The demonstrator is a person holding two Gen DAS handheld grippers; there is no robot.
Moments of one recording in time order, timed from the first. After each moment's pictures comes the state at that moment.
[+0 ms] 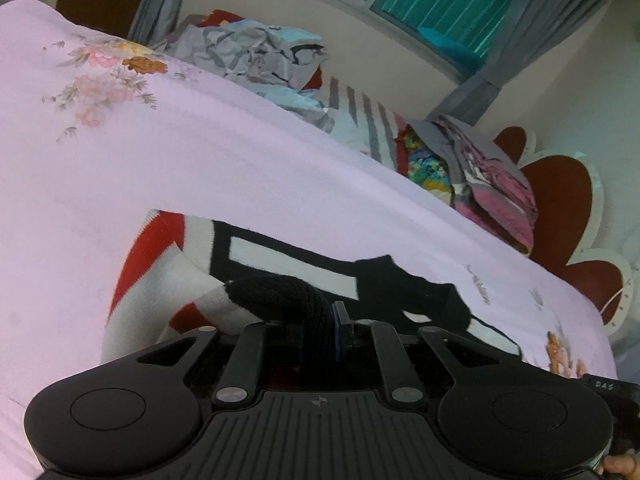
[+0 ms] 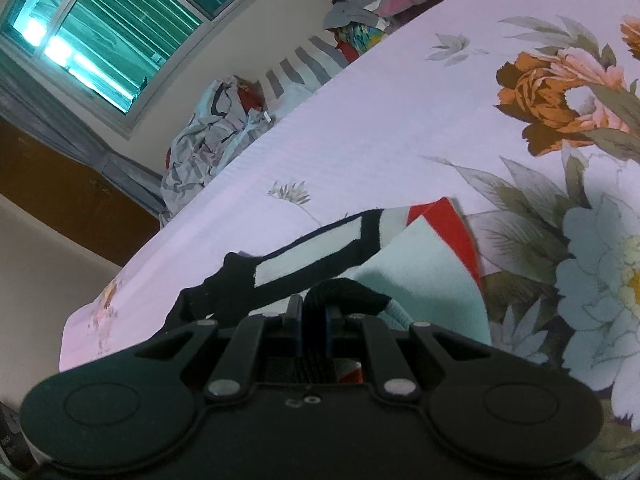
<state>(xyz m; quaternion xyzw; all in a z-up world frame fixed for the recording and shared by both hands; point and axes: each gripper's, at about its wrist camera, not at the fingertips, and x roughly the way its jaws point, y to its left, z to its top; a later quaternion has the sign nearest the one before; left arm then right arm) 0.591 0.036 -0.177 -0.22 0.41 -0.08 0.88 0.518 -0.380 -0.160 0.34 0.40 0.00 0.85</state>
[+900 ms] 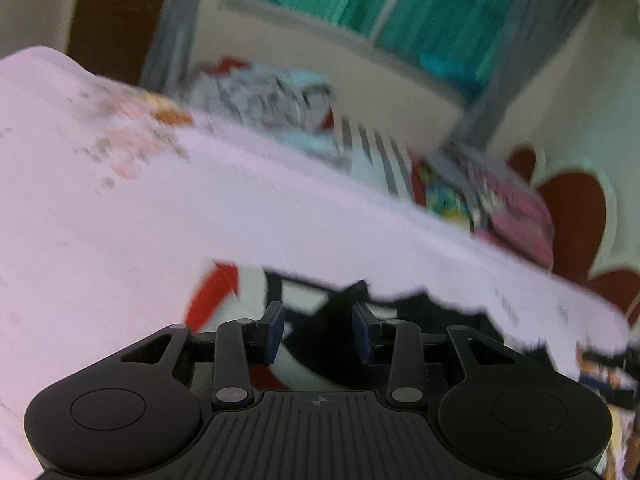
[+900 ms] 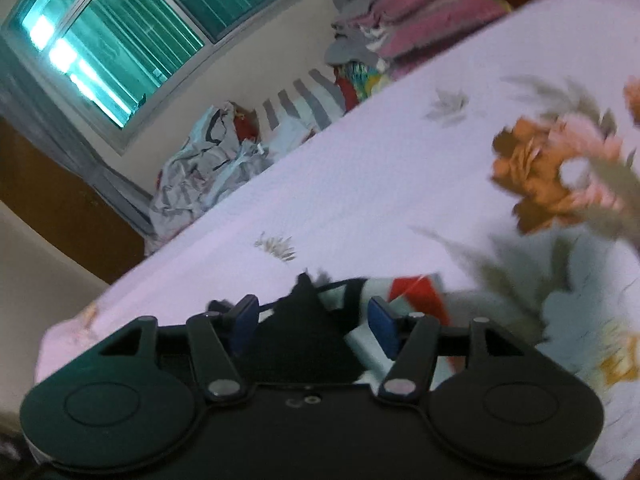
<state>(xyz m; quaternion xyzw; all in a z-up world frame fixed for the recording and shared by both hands) 0.577 0.065 -0.169 -0.19 0.34 -0.05 0.92 0.521 -0.394 -0.139 0.28 0.34 -0.03 0.90</state>
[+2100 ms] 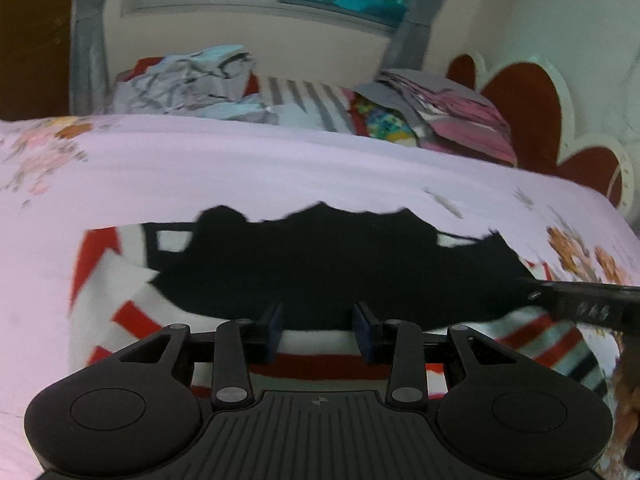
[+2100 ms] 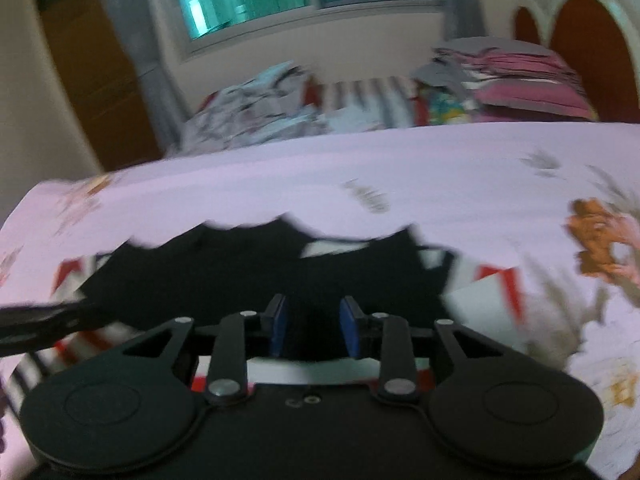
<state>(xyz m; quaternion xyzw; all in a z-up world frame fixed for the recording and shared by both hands) 0.548 -0.037 -0.162 -0.04 0.39 -0.15 0.91 0.503 -0.271 -0.145 0.07 0.38 0.07 0.92</state>
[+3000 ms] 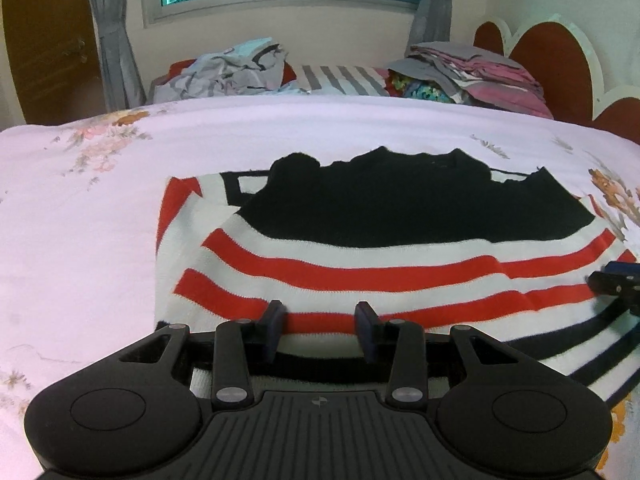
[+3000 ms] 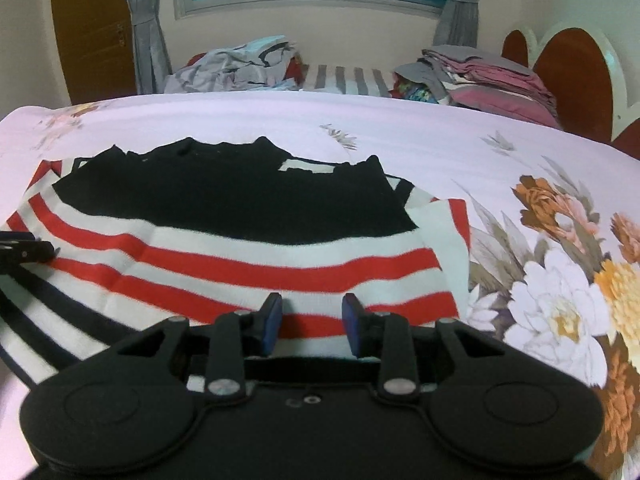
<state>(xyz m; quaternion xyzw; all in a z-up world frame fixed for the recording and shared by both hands) 0.494 -0.005 -0.171 0.03 0.40 -0.09 0.91 0.436 -0.268 -0.163 -0.02 0.39 0.00 0.92</state>
